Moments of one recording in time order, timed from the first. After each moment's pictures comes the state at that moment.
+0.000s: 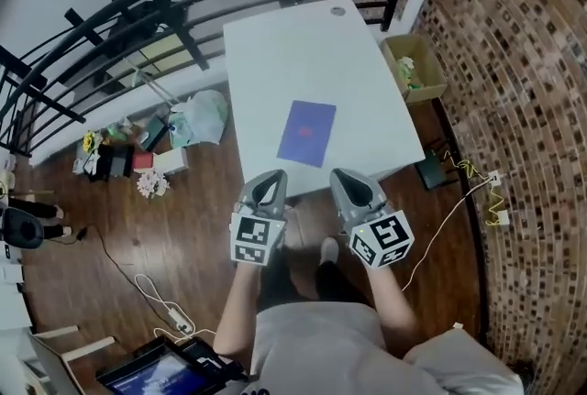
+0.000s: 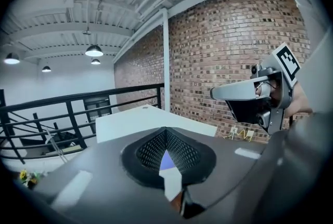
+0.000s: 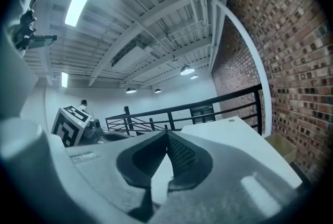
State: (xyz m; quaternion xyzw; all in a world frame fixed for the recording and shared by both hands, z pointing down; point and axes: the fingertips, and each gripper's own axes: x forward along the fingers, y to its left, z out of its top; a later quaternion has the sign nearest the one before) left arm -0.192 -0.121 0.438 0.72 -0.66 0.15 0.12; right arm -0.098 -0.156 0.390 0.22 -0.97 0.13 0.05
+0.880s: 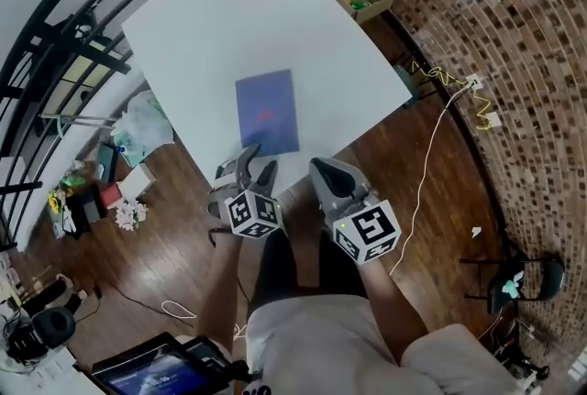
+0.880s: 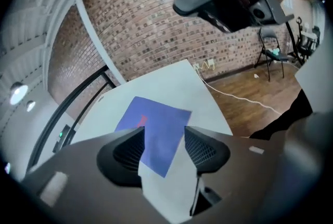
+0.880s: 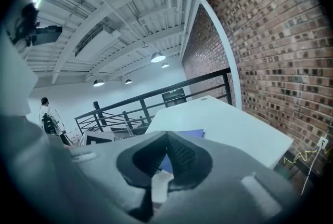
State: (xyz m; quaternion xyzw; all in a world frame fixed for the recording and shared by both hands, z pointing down) left arm -0.199 -0.188 0.630 0.80 -0.39 0.46 -0.01; right arm -0.117 -0.189 0.486 0.36 -0.90 0.20 0.12
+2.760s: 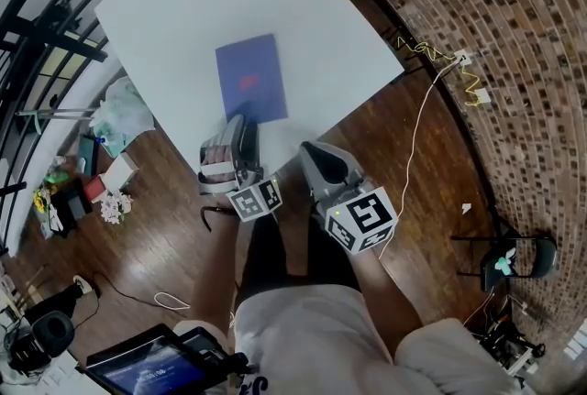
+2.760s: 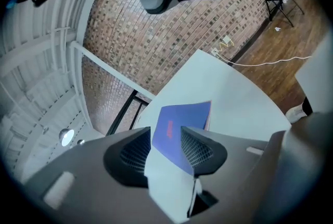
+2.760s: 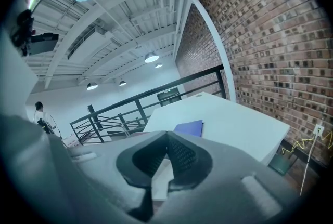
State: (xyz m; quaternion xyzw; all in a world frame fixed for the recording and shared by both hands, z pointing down) left arm -0.206 -0.224 0.613 0.69 -0.50 0.47 -0.24; right arm -0.113 -0.184 0.504 0.38 -0.89 0.23 0.11
